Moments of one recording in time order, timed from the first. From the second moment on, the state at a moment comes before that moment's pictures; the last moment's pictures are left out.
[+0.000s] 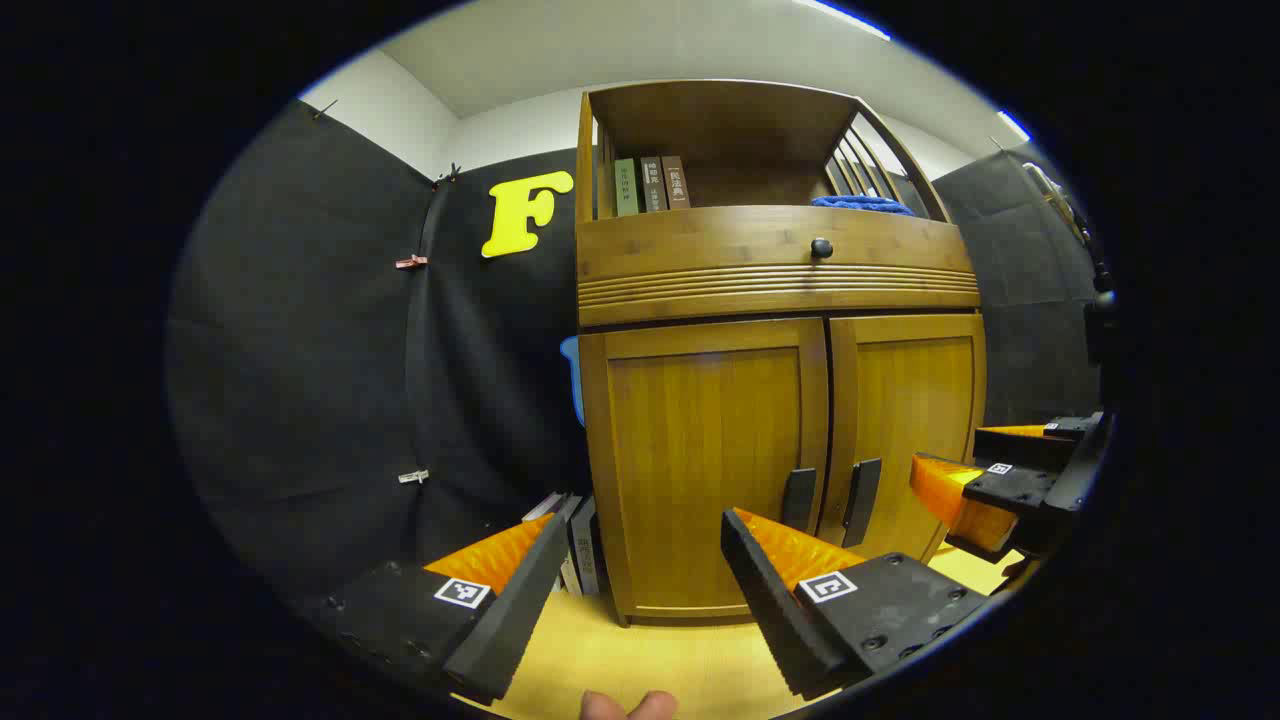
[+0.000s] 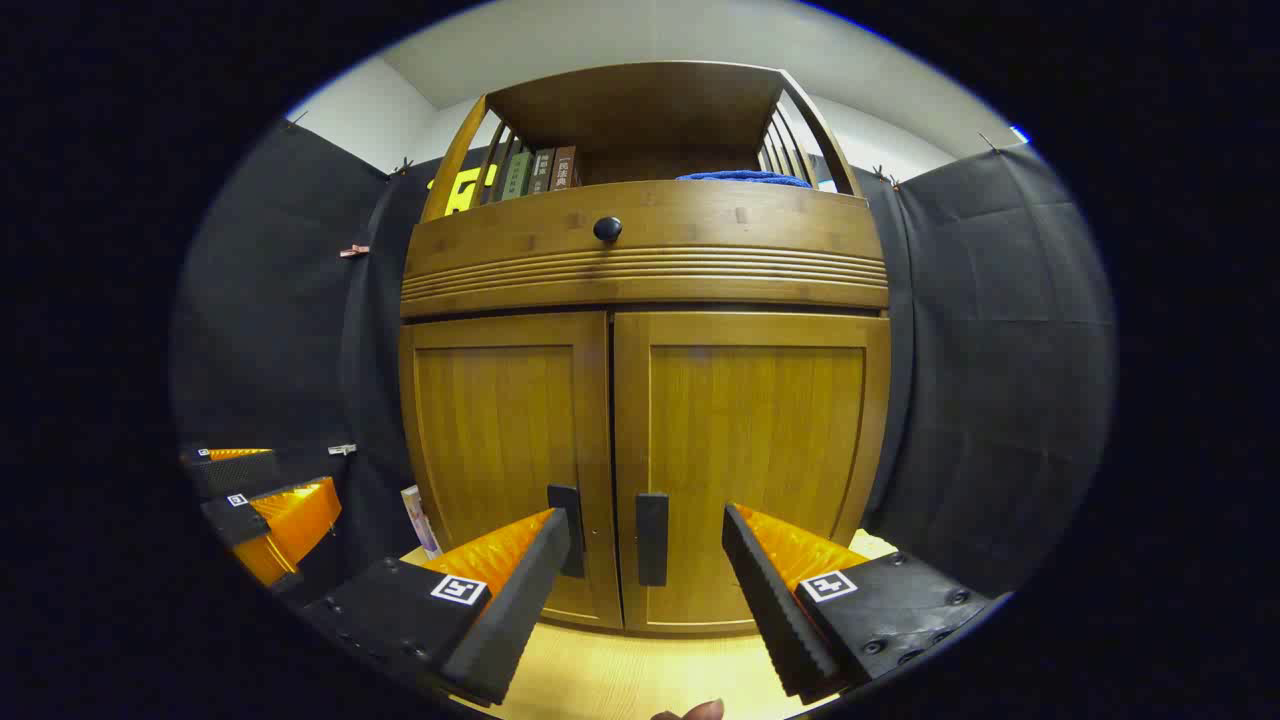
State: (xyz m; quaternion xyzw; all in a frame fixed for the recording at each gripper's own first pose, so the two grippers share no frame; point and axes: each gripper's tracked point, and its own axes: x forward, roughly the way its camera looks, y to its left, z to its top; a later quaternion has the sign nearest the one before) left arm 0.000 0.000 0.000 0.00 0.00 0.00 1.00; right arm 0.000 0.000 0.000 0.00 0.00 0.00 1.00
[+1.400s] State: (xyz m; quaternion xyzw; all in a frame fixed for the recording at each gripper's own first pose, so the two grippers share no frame) left arm -0.008 0.011 0.008 0.00 -0.02 0.00 1.00; right arm 0.015 -0.025 -0.013 0.01 0.00 -0.02 1.00
